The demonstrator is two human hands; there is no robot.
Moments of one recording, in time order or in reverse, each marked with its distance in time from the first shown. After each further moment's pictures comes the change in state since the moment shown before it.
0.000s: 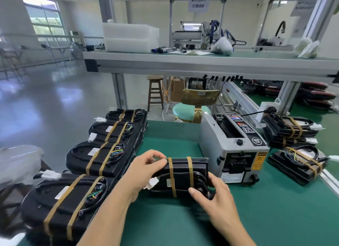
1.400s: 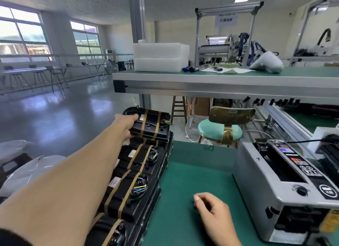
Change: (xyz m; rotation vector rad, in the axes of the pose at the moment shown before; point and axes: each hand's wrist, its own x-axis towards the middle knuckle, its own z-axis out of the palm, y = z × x) left_hand 0.197 0.059 -0.175 -0.403 0.522 -0.227; right_hand 0.086 -0.023 0.089 0.113 -0.147 0.007
